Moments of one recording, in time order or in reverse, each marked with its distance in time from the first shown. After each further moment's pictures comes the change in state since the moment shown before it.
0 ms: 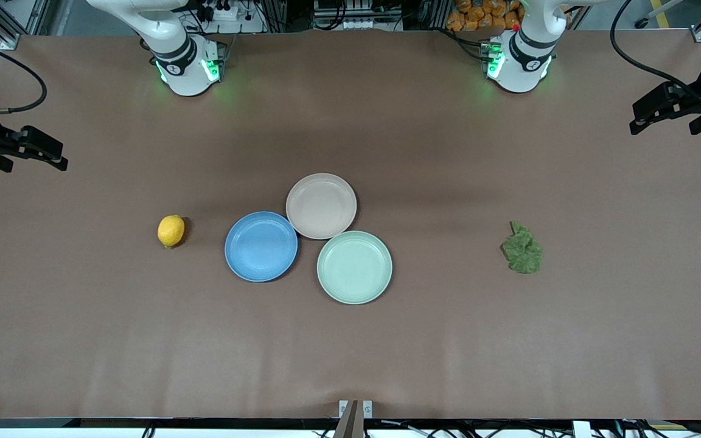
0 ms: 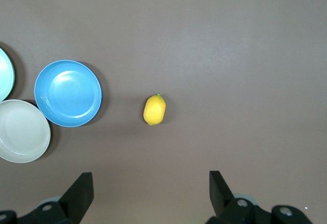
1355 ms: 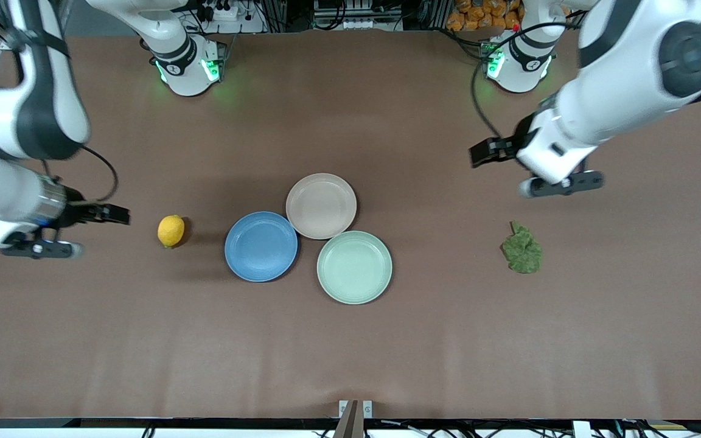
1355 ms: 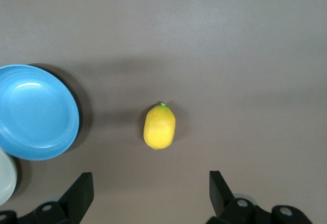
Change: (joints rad) left arm -0.261 0.213 -0.061 -0.040 -0.238 0.176 -0.495; right arm 0.030 0.225 0.006 -0.243 0.008 0.338 0.138
